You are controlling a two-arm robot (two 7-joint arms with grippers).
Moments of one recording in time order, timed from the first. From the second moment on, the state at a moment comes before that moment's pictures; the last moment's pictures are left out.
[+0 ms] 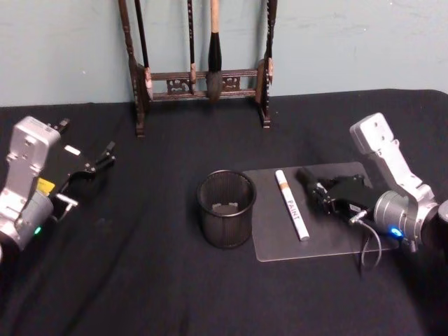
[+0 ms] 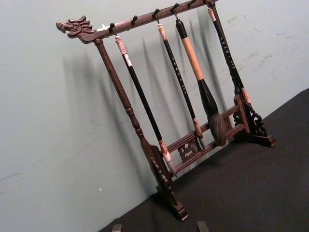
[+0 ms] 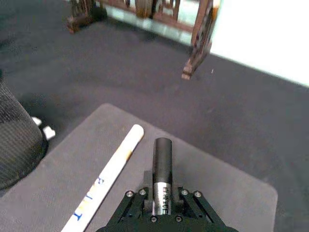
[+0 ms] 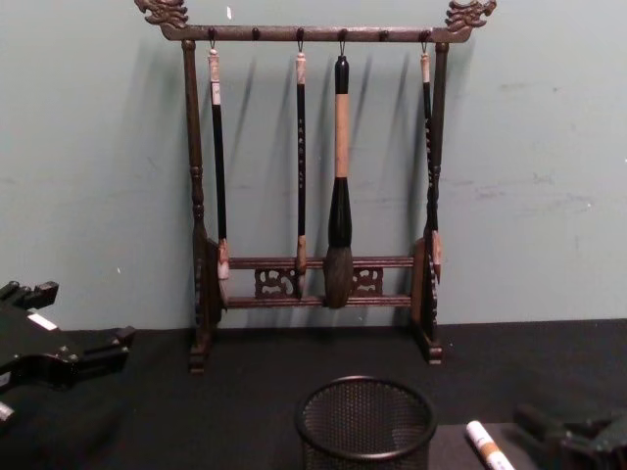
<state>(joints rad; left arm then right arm) -0.20 0.60 0.45 -1.41 -0.25 -0.12 0.03 0.25 0.47 -0.37 -1.39 0.27 0.33 0.37</state>
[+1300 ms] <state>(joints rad) -0.20 0.60 0.45 -1.41 -0.25 -0.12 0.03 0.24 0.28 -0.39 -1.39 0.40 -0.21 0.53</state>
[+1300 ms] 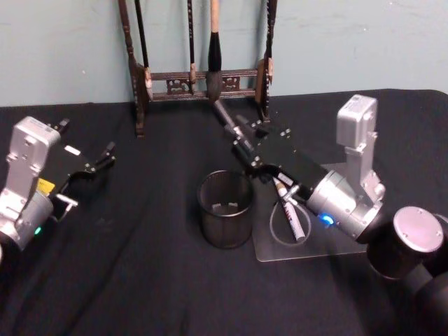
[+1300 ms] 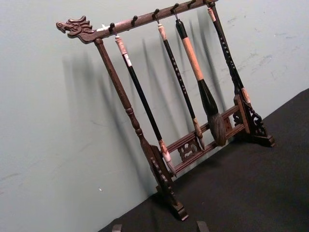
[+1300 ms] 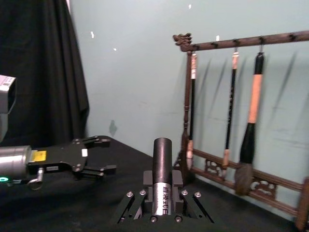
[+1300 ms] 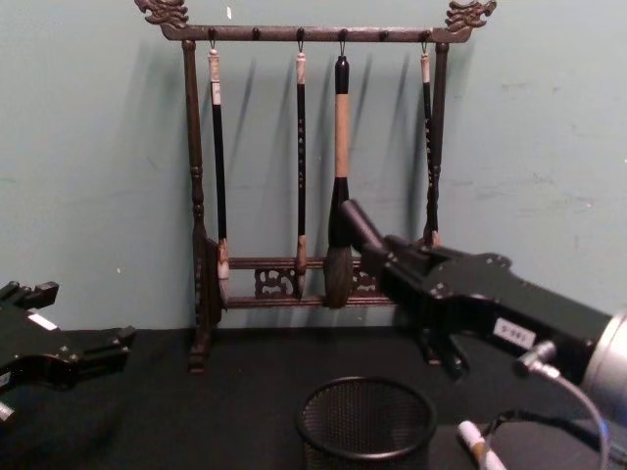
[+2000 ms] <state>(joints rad) -0.20 0.60 0.45 -1.41 -0.25 -0.12 0.03 0.26 0.23 -0.47 -1.30 0.37 -0.25 0.54</state>
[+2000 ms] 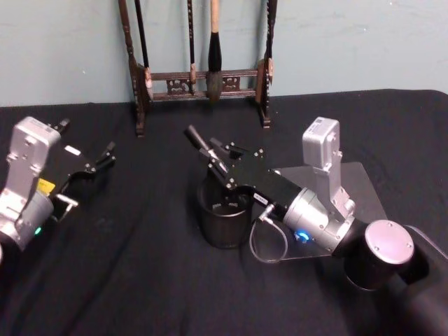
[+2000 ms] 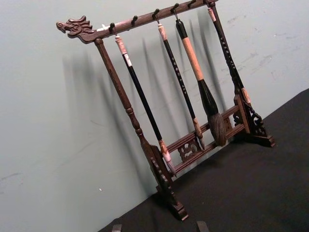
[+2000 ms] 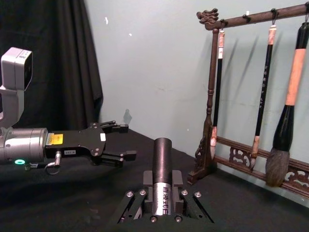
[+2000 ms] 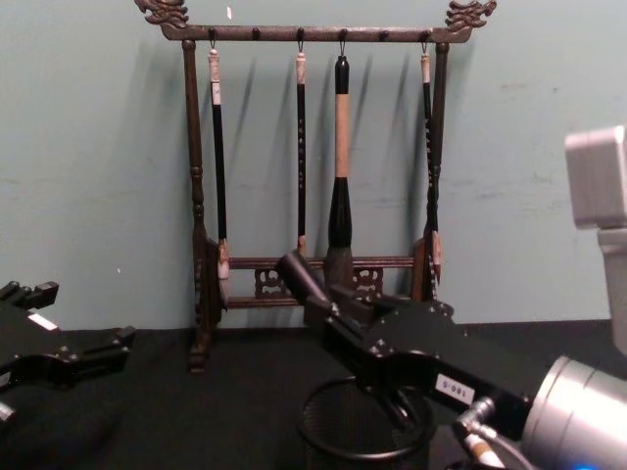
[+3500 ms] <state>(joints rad) -0.20 0.60 0.45 -1.41 -0.25 -0.12 0.03 0.26 0.23 -0.48 -1.28 0.34 -0.25 0.52</state>
